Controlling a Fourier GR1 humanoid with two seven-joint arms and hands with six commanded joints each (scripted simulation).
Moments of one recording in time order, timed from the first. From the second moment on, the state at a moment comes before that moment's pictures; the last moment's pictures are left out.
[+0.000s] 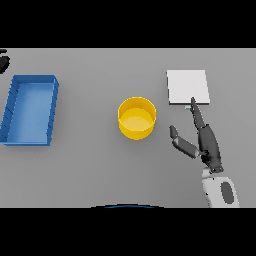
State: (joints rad) left arm -0.92 0.68 -0.49 -0.51 0.34 0.37 0.34; right arm 0.04 -0.08 0.12 -1.64 0.23 -0.02 -0.16
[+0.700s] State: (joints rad) left arm -0.60 0.92 -0.64 -1.13 0.53 0.24 0.46; right arm 0.04 -0.06 0.13 -1.64 0.23 -0.03 -0.17
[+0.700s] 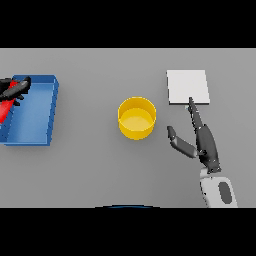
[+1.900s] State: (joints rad) left arm -0.63 0.88 -0.66 -1.08 0.45 0.31 0.37; right arm -0.33 -0.39 0.45 -1.55 0.70 0.24 -0.14
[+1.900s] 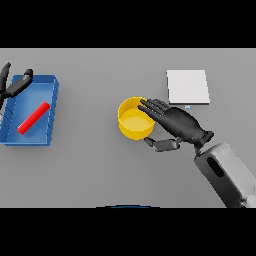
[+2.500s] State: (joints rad) left arm -0.60 0.88 -0.65 -1.10 0.48 0.31 0.34; right arm -0.61 -0.40 0.67 -1.28 0.89 0.40 -0.22
